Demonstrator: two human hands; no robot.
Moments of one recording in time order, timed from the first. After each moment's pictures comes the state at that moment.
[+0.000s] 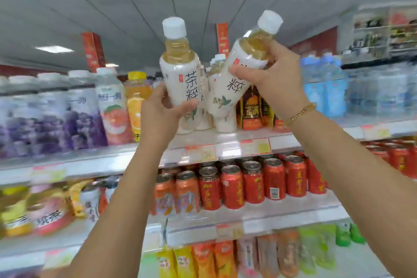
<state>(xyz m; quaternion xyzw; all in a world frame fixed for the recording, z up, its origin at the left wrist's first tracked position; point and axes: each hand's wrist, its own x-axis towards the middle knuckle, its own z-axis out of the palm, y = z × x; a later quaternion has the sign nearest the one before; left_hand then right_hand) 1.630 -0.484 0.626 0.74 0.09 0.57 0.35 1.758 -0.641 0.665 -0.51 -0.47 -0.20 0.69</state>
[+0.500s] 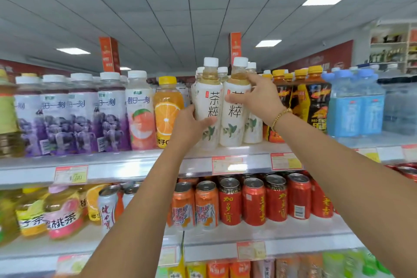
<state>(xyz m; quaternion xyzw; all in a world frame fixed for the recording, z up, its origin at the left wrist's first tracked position) 1.655 -0.421 0.620 0.79 0.15 0.46 0.38 1.780 -0.538 0.668 -0.65 -0.48 -0.13 0.58</state>
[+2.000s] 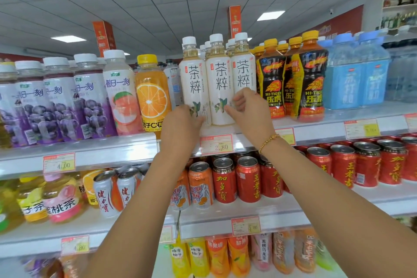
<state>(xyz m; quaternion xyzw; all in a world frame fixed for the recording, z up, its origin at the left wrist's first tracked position) 1.663 -0.445 0.582 0.84 0.31 0.44 0.07 1.799 -0.531 0.575 -0.67 -0.45 -0.27 0.53</state>
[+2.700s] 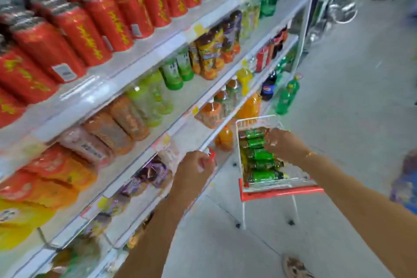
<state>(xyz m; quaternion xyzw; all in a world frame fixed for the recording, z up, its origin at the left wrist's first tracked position) 1.731 -0.739 0.208 0.91 0.01 -0.03 0.40 1.788 -0.997 0.199 -0.96 0.02 0.14 0.25</state>
